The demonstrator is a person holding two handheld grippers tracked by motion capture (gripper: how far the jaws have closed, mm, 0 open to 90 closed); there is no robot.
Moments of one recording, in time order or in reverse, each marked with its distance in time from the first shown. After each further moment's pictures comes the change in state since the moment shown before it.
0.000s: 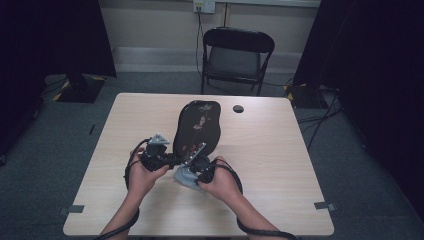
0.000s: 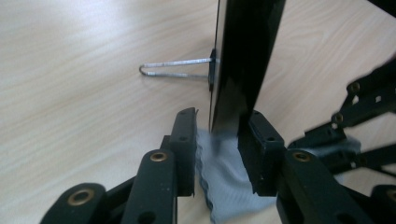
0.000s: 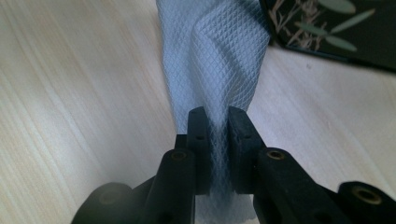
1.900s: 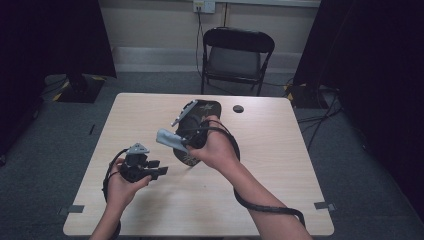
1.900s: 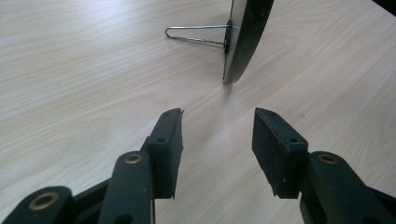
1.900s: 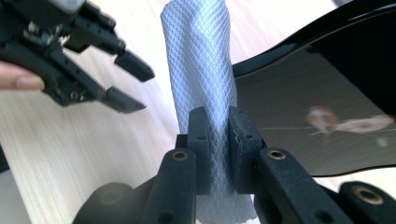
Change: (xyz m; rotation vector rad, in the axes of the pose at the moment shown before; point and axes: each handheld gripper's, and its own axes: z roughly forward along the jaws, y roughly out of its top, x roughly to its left) left arm 0.009 -0.033 -0.039 -0.015 0.023 -0.049; right arm 0.003 0.081 -0.130 -0.205 -0.128 -0.118
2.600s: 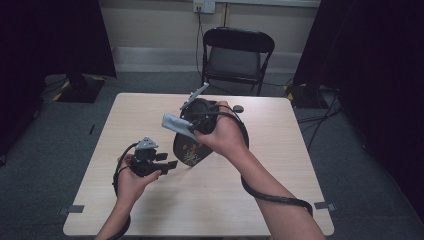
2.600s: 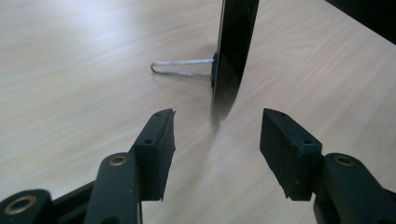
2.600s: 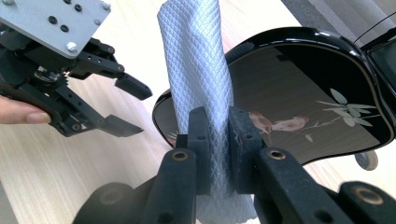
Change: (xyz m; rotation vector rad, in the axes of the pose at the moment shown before) left arm -0.013 0.024 0.016 -0.066 -0.007 0.043; right arm -0.024 0.009 -0.030 -0.030 -0.047 0.028
